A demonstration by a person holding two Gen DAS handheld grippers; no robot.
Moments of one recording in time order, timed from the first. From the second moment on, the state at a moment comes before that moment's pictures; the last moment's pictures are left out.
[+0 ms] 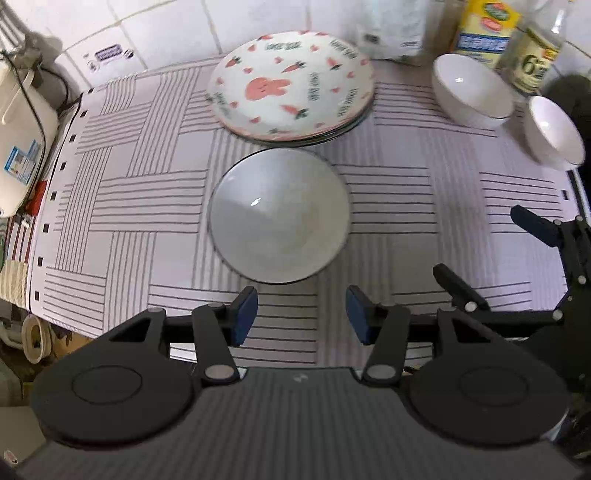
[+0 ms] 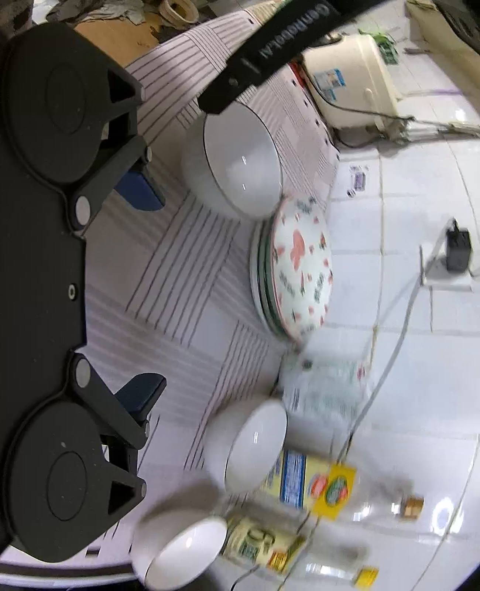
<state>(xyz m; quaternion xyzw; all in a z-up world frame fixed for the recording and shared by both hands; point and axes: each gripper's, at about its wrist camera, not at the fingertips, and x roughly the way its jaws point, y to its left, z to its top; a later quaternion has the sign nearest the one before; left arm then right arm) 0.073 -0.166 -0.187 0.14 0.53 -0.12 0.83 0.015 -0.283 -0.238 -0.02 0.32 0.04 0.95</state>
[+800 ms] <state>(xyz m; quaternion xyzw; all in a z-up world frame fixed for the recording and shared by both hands) 0.134 -0.289 -0.141 0.12 0.45 -0.22 0.86 0.037 -0.369 -0.215 0.05 0.29 -0.04 0.96</state>
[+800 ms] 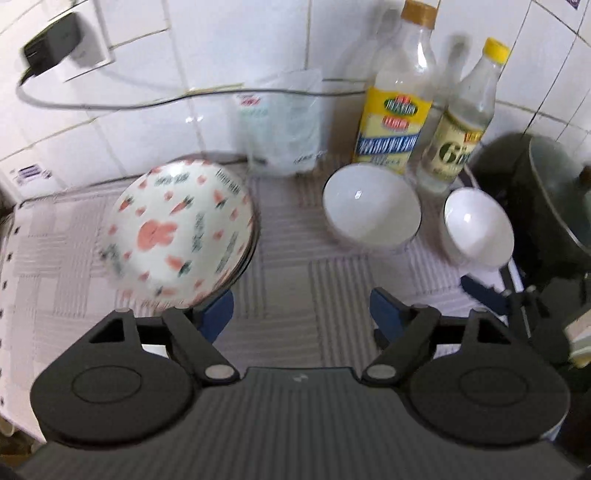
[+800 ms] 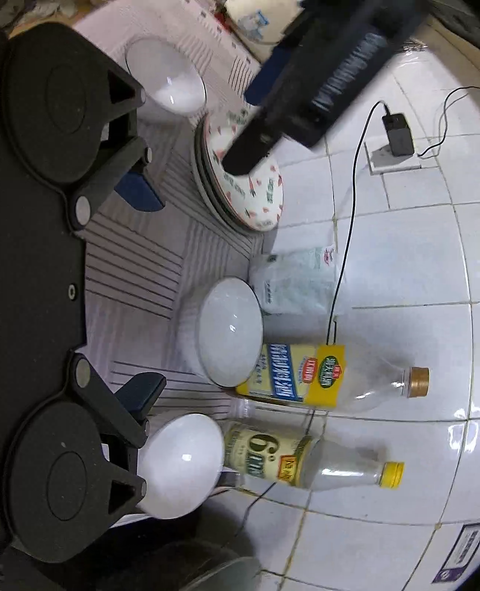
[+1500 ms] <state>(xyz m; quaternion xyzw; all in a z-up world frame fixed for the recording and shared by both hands) 0.241 -0.355 -0.232 0.14 0.47 -0.25 0.83 0.128 -0.378 -0.285 0.11 0.28 -0.12 0.95</state>
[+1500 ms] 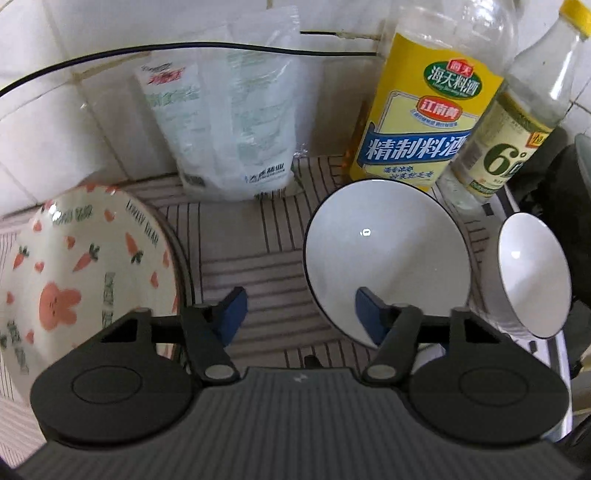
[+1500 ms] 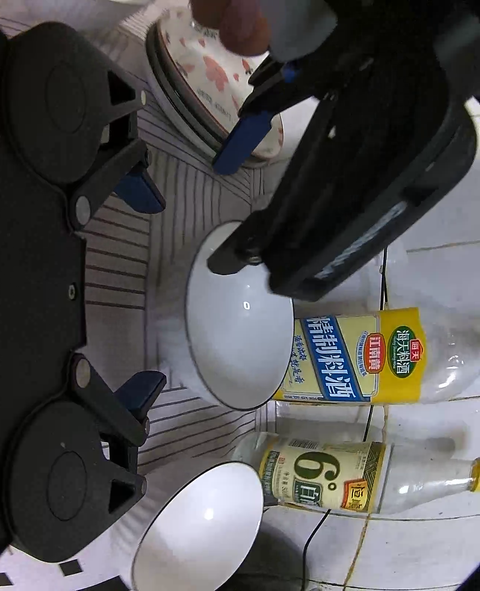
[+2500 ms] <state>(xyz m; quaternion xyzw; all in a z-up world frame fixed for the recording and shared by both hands) 0.230 -0.356 -0.233 0.18 0.51 -0.27 0.80 0.136 -0.374 -0.280 0.11 0.27 -0.12 0.95</state>
